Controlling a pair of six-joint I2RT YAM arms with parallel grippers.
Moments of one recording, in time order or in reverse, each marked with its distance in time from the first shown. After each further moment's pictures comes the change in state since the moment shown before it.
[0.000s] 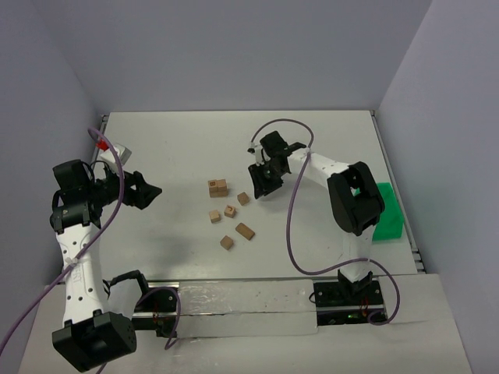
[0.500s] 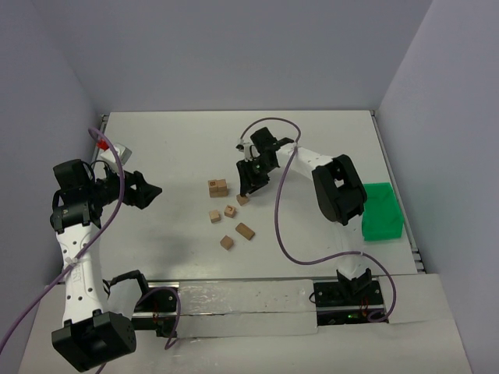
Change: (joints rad) left arm -0.004 0.002 -0.002 0.009 -0.002 -0.002; right arm 0.011 0.189 0.194 0.001 -0.179 0.036
